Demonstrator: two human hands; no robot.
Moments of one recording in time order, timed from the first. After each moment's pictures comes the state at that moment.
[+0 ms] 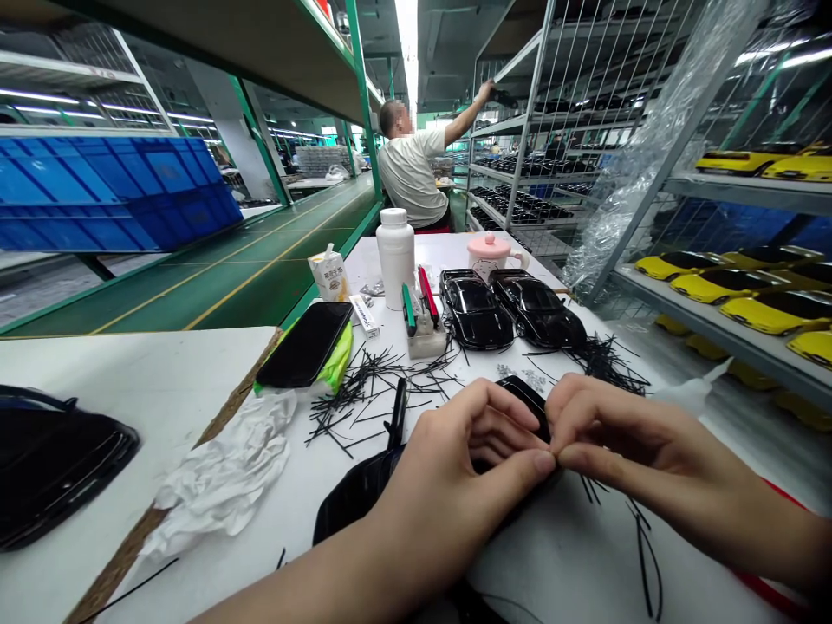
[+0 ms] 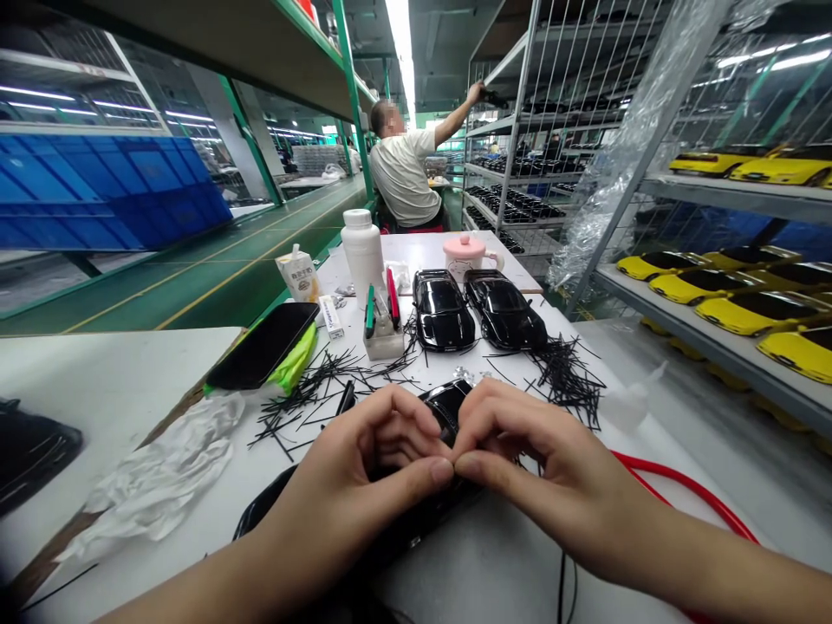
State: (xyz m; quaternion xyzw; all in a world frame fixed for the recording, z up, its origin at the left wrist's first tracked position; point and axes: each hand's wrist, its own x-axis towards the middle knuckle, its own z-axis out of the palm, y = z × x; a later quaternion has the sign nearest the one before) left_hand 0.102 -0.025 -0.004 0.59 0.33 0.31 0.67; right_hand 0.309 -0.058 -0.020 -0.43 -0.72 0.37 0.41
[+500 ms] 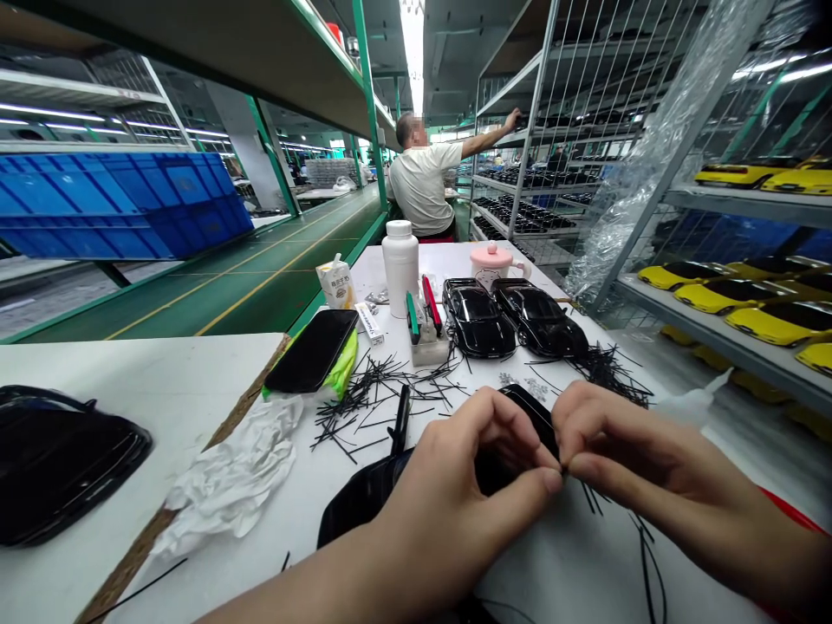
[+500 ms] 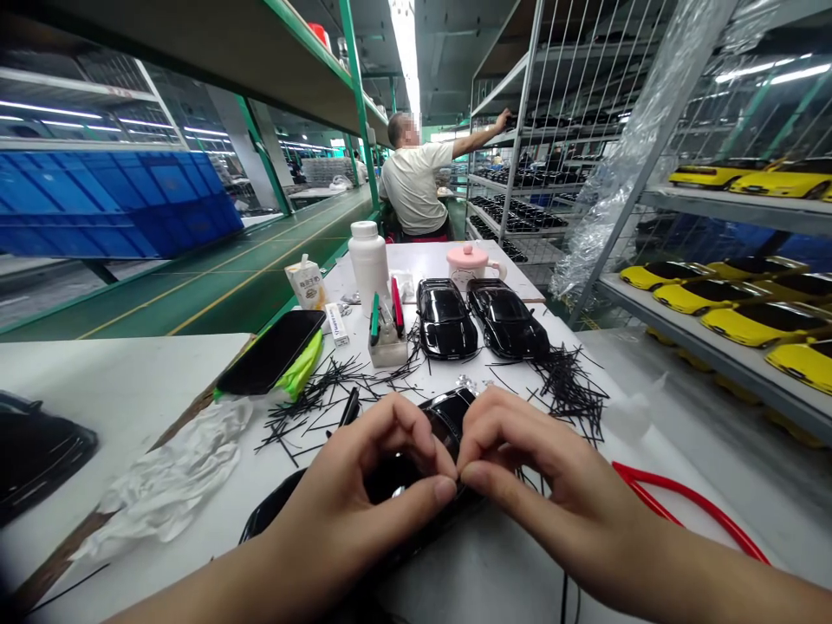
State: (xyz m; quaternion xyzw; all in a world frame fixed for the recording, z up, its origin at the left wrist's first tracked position) left_hand 0.098 -0.029 0.000 0.68 0.30 0.31 0.60; right_hand 0.308 -0.060 -0.020 -0.41 -0.76 0.31 0.41
